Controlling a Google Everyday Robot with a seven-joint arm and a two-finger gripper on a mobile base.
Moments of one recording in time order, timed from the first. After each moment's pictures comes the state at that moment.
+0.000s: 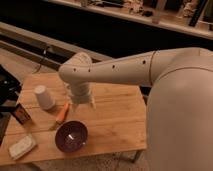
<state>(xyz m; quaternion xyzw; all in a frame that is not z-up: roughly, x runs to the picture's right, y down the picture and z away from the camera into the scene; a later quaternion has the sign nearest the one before) -0.104 0.102 0.704 -0.26 0.23 0.64 0.68</state>
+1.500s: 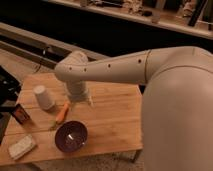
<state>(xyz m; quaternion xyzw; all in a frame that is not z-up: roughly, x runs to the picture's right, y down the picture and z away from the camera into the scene) -0.133 0.088 0.703 -0.26 0.21 0.60 0.72</state>
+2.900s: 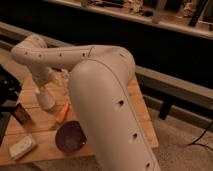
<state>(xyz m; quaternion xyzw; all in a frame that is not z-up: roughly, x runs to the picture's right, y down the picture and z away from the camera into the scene) -0.297 0.002 0.753 -0.27 0.12 0.42 0.86</state>
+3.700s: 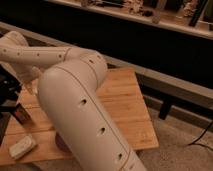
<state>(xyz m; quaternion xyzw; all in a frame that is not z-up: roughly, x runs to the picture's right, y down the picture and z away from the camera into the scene) -0.352 -0.009 0.757 -0.27 0.13 0.37 0.88</state>
